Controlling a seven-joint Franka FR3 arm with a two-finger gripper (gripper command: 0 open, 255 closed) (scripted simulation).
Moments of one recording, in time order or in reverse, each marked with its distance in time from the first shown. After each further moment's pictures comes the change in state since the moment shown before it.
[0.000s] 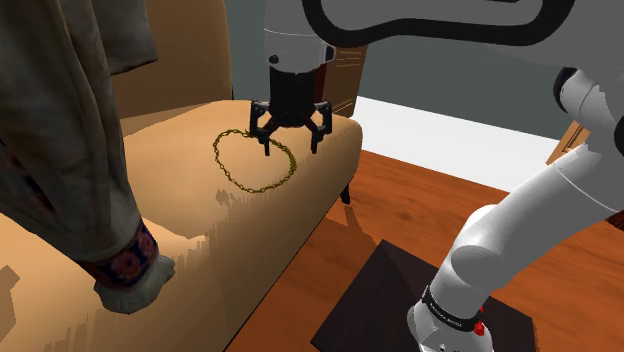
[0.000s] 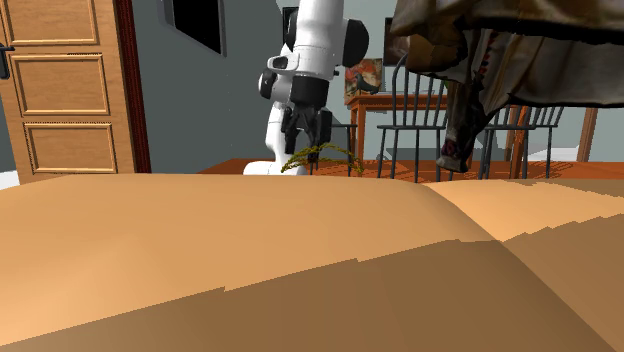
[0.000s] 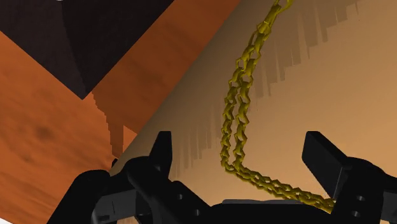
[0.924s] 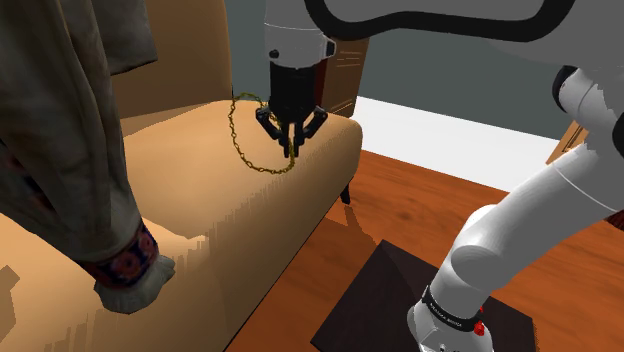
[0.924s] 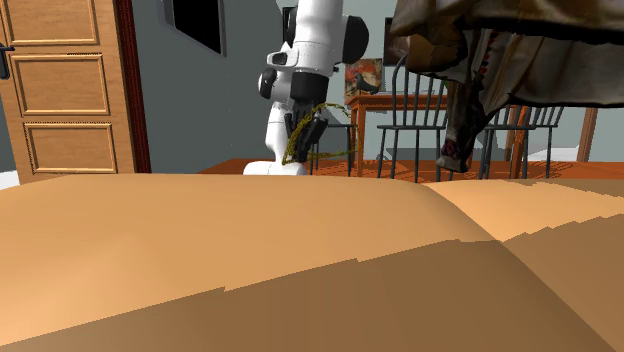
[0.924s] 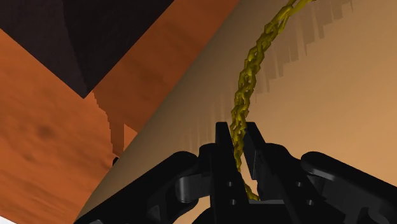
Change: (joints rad) arm -0.002 0.005 -0.001 0.022 -0.003 -0.017 -0.001
